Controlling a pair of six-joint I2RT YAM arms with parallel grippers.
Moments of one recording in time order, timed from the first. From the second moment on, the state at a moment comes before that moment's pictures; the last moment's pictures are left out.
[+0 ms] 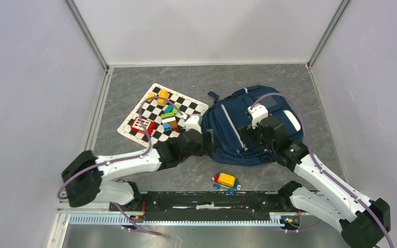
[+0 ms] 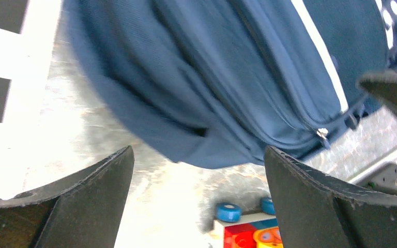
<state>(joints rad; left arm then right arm) -1.09 1.35 0.75 -0.04 -0.36 -0.79 0.59 0.88 0.68 -0.40 0.17 0.03</state>
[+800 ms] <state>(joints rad) -0.35 0.75 0.87 -0.55 -0.27 -0.37 0.27 0.56 0.61 -0.22 0.28 -0.01</state>
